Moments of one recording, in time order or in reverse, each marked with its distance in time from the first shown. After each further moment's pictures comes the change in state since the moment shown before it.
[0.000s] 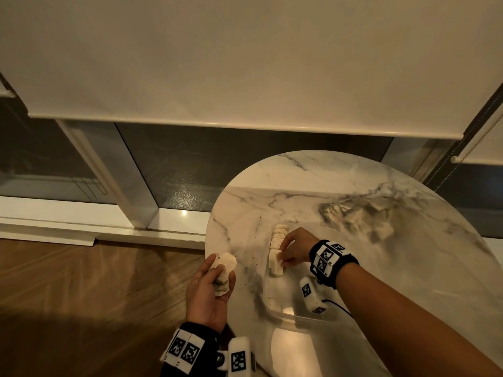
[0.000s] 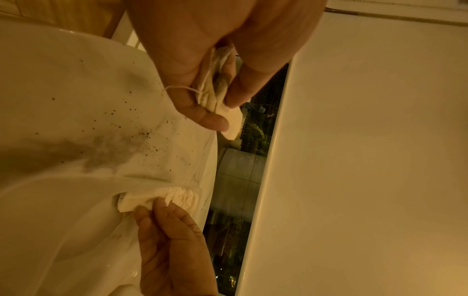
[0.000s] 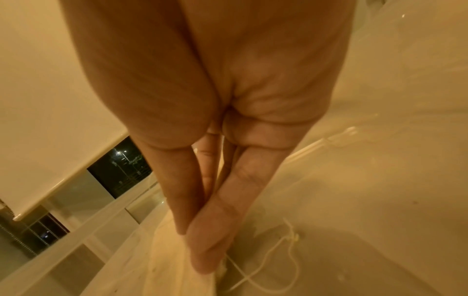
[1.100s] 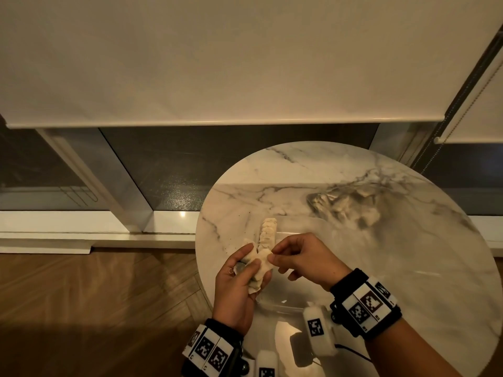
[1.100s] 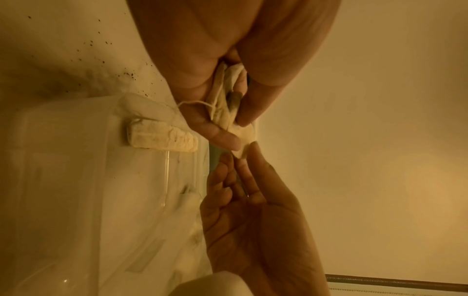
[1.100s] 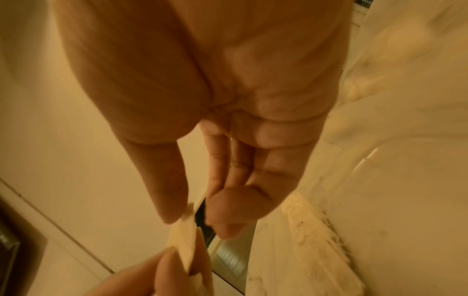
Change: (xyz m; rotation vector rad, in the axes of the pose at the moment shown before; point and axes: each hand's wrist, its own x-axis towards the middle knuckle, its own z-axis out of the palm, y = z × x) left_hand -0.045 -0.048 0.041 0.240 -0.273 -0.009; right_hand -0.122 0.009 0.003 0.348 0.035 -0.343
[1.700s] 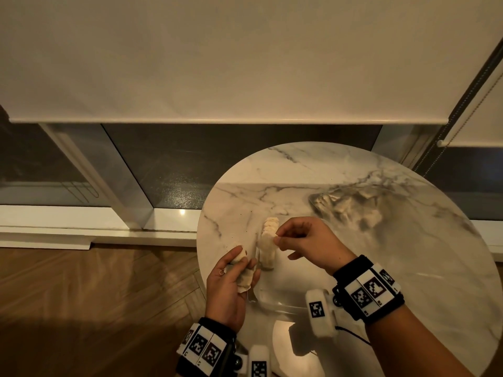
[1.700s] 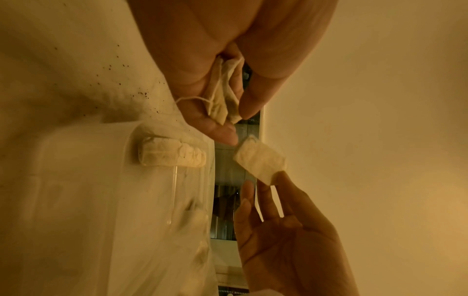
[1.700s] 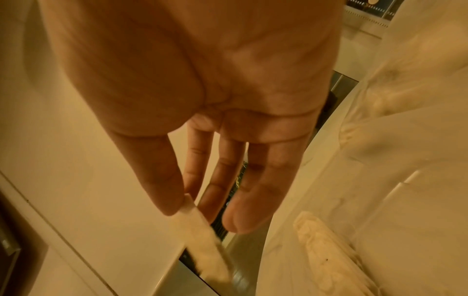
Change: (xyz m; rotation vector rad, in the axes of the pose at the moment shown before) left_hand 0.007 0.006 -0.018 0.014 0.106 0.016; right_hand 0.009 -0.019 -0.011 -0.037 0.075 -0.135
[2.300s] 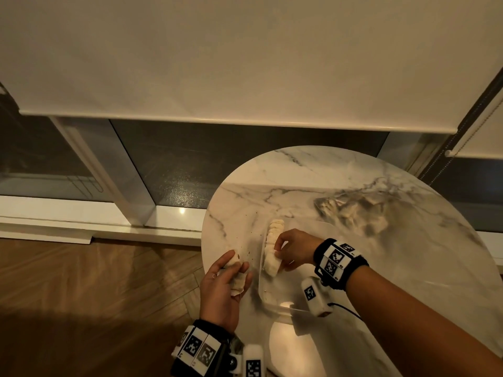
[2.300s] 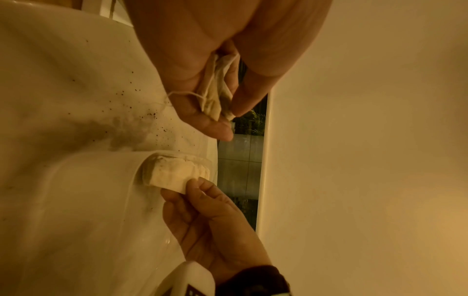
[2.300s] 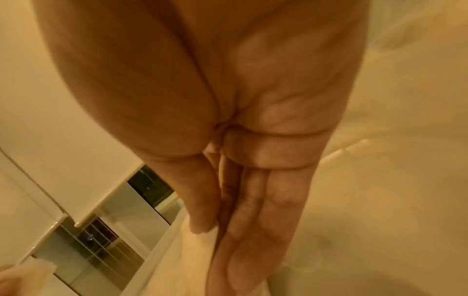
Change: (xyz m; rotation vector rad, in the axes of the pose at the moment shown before) left_hand 0.008 0.008 -0.022 -0.033 0.069 -0.003; right_hand 0.064 0.039 0.019 -0.342 -0.278 0.382
